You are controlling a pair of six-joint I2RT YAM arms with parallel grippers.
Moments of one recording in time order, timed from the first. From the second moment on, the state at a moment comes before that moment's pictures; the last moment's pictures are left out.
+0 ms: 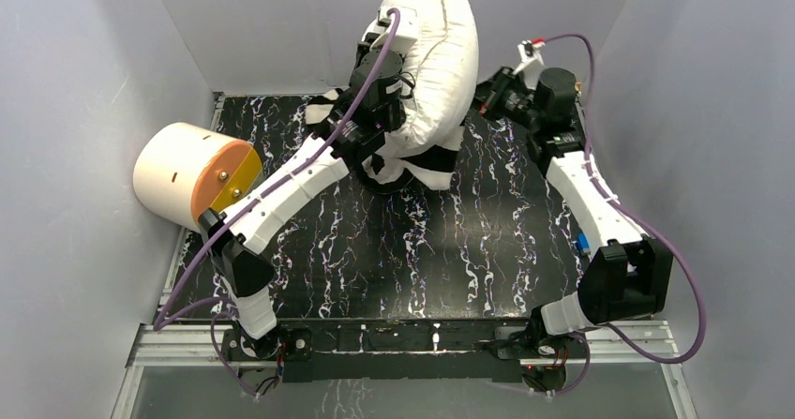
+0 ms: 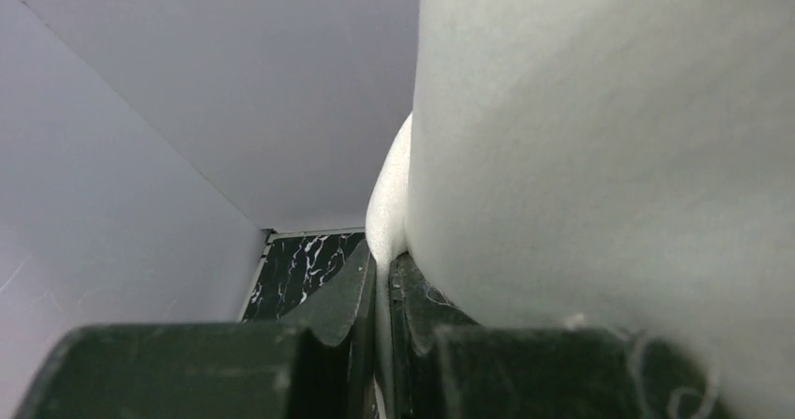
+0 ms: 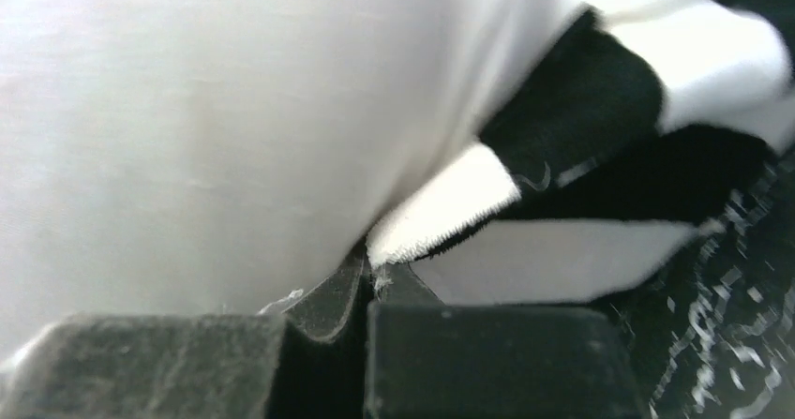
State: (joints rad) left arm -0.82 1.76 1.94 -0.13 -1.00 0.41; right arm 0.15 1.42 1.22 0.13 -0.61 0.82
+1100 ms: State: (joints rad) left arm -0.90 1.60 1.79 -0.34 -0.36 -0.01; right arm 0.23 1.46 0.99 0.23 -0.57 0.72
